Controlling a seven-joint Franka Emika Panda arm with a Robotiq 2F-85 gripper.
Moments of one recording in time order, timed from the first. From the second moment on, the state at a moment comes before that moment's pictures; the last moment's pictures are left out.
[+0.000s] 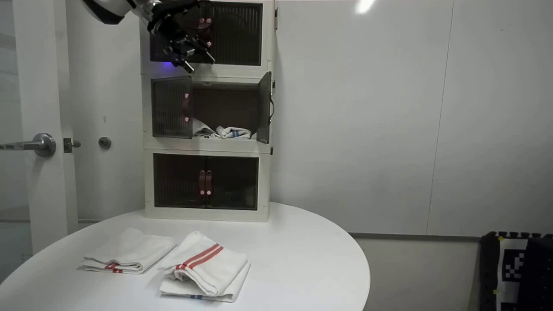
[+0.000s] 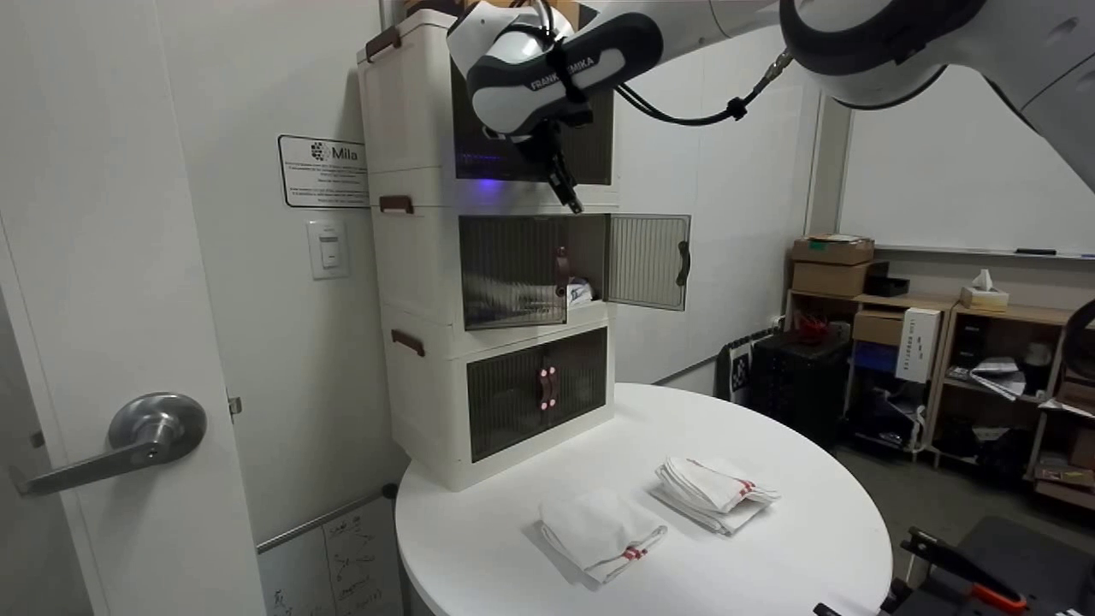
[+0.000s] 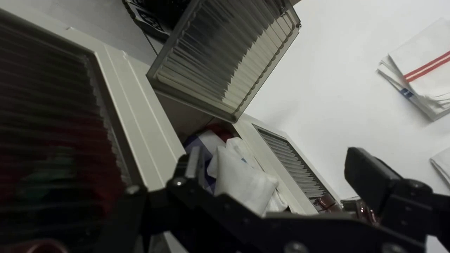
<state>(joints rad) 0.21 0.65 0.06 -0.96 -0.86 1.60 -0.63</state>
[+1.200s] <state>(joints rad) 0.20 0.65 0.12 -1.02 -0.69 1.61 -0.65</state>
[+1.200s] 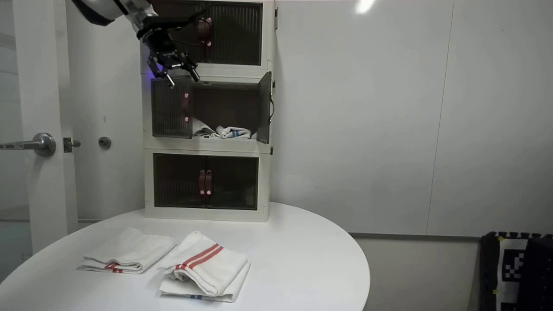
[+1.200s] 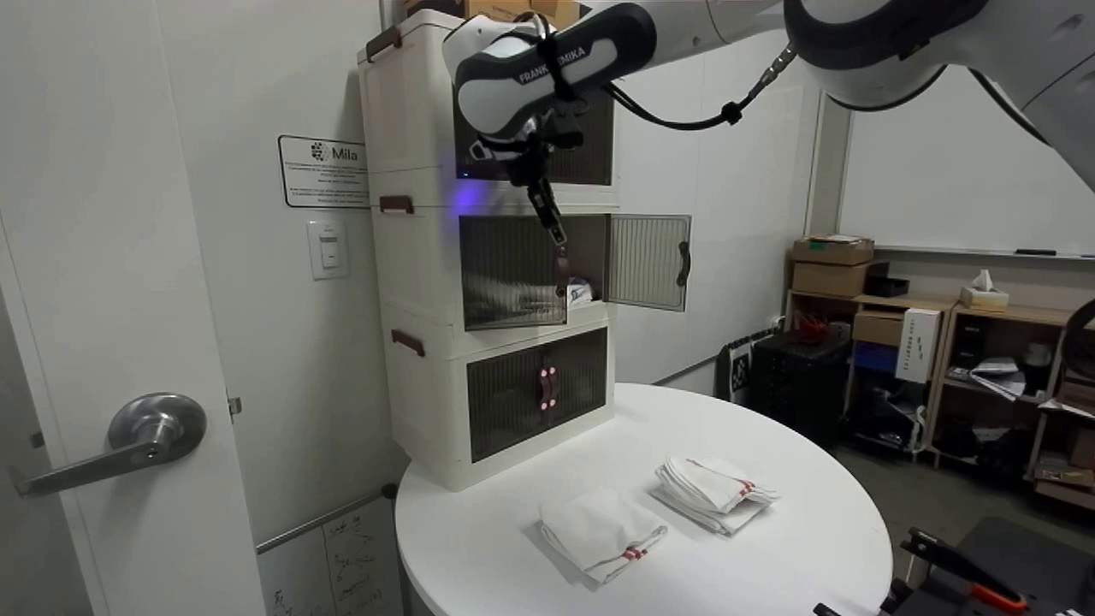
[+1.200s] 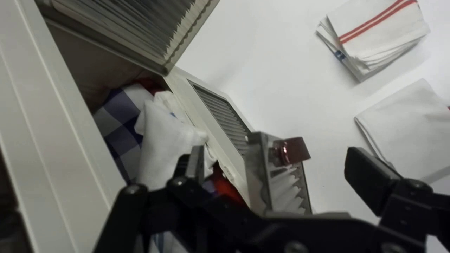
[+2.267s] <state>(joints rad) 0.28 0.62 0.22 -1.02 -0.60 1.51 -0.37</state>
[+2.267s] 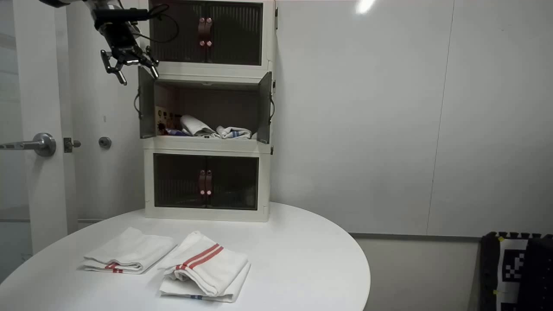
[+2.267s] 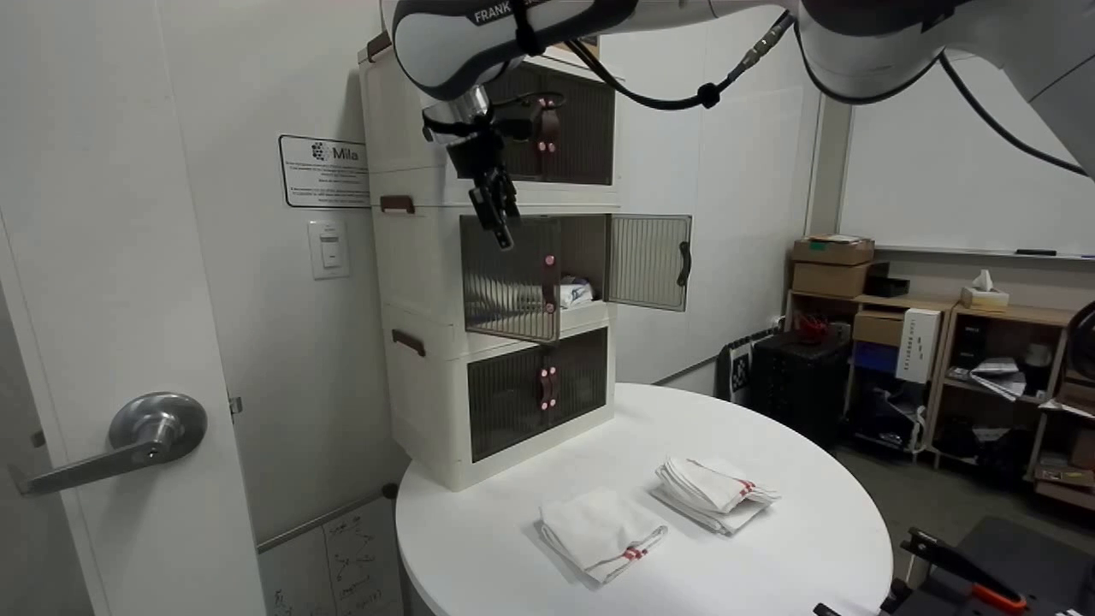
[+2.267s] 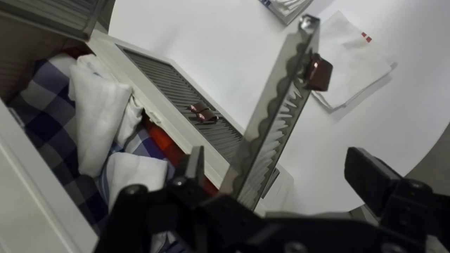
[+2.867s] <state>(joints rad) 0.31 0.62 0.21 -1.00 -0.59 1.37 -0.17</state>
